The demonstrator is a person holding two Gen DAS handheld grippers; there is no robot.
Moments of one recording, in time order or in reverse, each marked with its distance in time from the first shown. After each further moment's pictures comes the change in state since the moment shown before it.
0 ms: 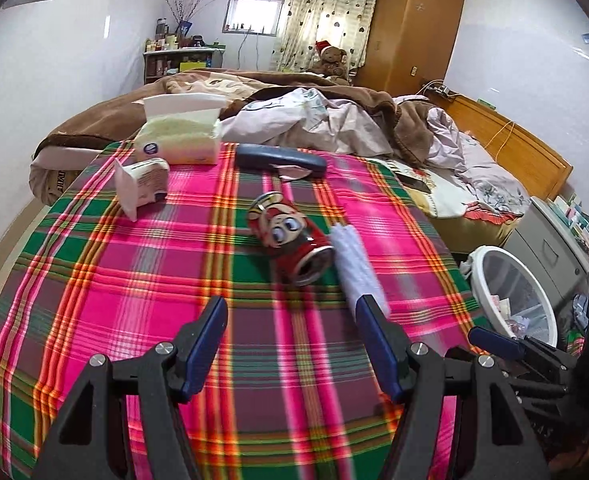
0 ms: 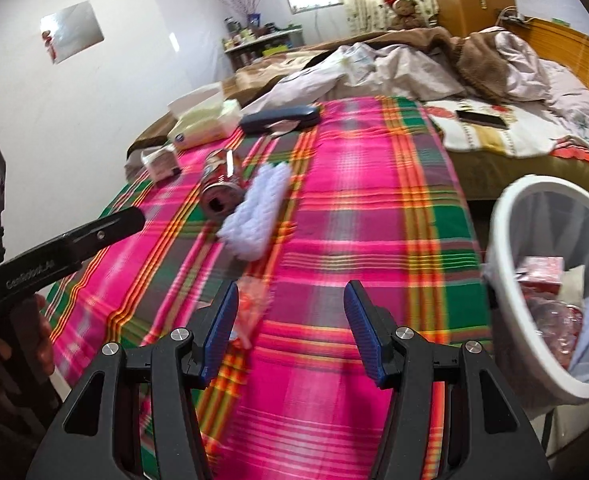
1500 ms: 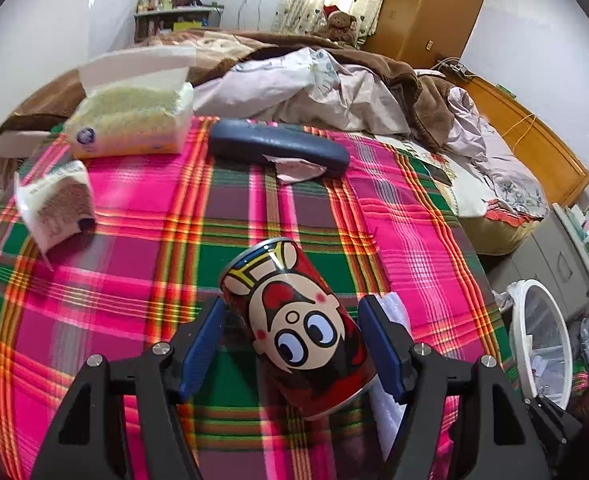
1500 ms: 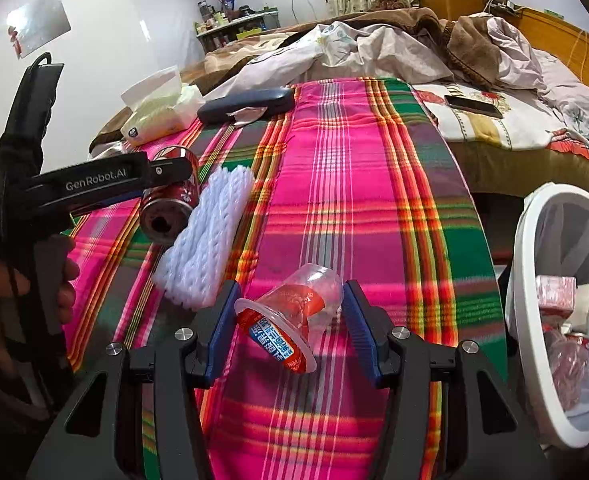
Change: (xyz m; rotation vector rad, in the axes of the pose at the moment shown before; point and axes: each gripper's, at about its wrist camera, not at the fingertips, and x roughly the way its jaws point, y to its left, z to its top) left arm 0.119 -0.001 0.061 -0.044 0.151 -0.041; right arm 0.049 -0.015 0.032 0.036 0.053 -0.107
